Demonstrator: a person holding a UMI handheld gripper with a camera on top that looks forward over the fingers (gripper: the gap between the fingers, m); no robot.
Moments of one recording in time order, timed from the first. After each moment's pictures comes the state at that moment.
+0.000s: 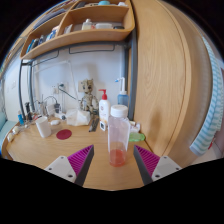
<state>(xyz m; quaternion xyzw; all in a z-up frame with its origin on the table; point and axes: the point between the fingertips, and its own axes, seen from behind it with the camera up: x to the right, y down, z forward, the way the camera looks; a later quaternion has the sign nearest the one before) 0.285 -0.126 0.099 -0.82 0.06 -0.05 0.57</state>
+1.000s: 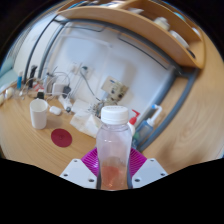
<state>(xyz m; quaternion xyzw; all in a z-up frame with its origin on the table) 0.219 0.012 0.134 -0.82 -0.15 -0.20 0.52</state>
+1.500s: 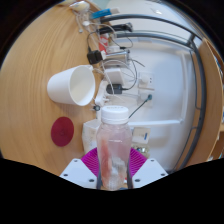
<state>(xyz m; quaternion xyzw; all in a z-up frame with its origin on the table) 0.093 0.102 0.142 -0.60 -0.54 -0.48 0.33</state>
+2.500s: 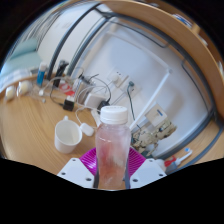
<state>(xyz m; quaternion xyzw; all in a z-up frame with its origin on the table) 0.049 0.085 0.128 -0.80 -0.31 -0.17 0.48</state>
